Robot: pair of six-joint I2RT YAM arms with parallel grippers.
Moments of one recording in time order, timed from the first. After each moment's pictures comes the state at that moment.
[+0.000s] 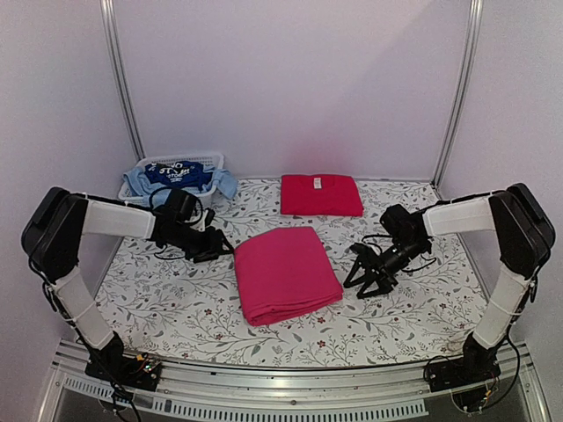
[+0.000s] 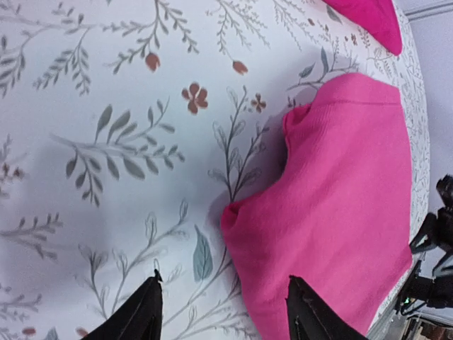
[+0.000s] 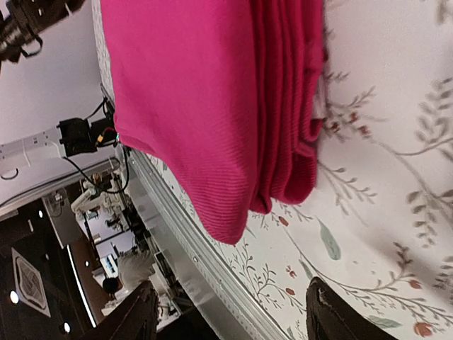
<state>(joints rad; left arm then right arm) -0.40 1.78 0.97 -0.16 0.38 -0.51 0.47 1.82 0.99 -0.67 -0.97 0.26</state>
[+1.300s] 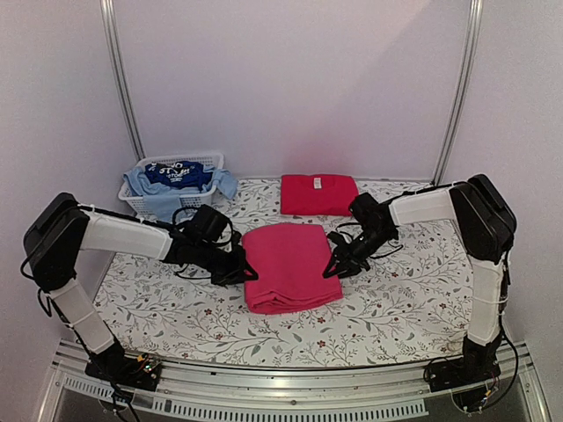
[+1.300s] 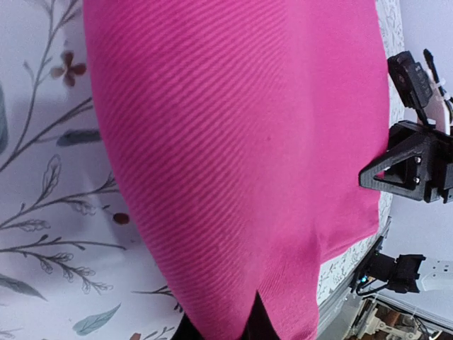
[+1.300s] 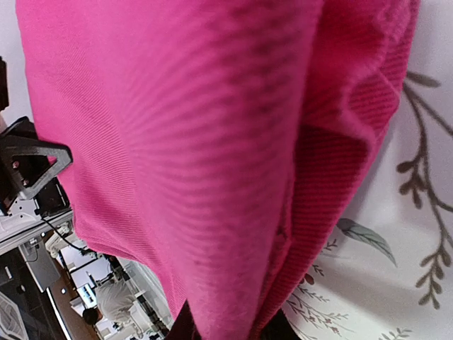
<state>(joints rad) -0.68 1.69 0.84 -0.08 0.38 -0.90 0.54 2.06 1.32 -0.60 -0.79 0.40</state>
